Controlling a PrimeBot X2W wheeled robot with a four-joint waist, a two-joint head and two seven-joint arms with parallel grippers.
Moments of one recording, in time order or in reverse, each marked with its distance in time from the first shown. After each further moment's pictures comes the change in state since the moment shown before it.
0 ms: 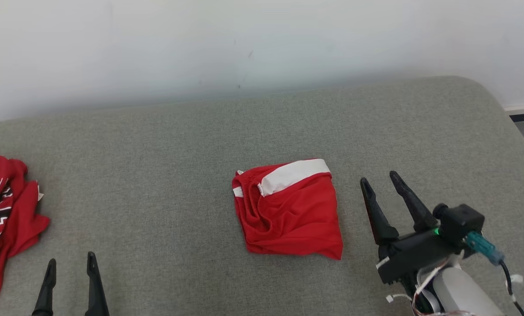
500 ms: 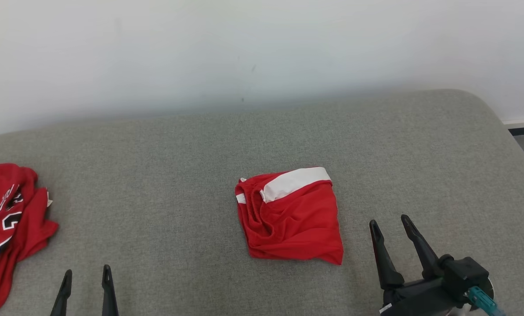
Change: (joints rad) left arm 0.030 -0.001 -0.028 0.021 0.033 -0.017 0.000; right arm 0.249 0.133 -0.180 -0.148 -0.217 0.000 -0.002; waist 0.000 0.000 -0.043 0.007
